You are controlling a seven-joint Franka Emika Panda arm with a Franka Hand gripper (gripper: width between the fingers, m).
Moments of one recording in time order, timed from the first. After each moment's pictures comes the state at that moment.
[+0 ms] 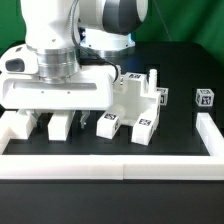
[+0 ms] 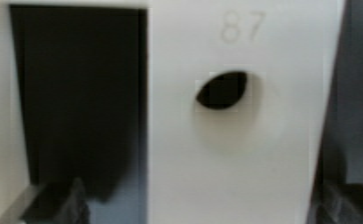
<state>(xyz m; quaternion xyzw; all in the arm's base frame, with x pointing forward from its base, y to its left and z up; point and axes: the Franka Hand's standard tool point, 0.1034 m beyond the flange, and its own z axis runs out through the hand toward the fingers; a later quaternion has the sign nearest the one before) 0.552 -0.130 0.002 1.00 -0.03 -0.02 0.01</state>
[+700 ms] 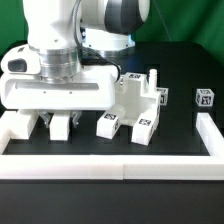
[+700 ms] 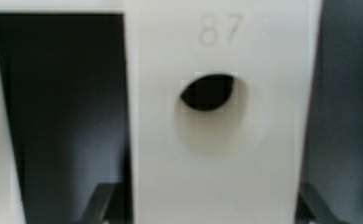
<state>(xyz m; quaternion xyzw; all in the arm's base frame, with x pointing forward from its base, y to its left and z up) 0.553 -0.126 0.003 1.00 -0.03 -0.02 0.01</state>
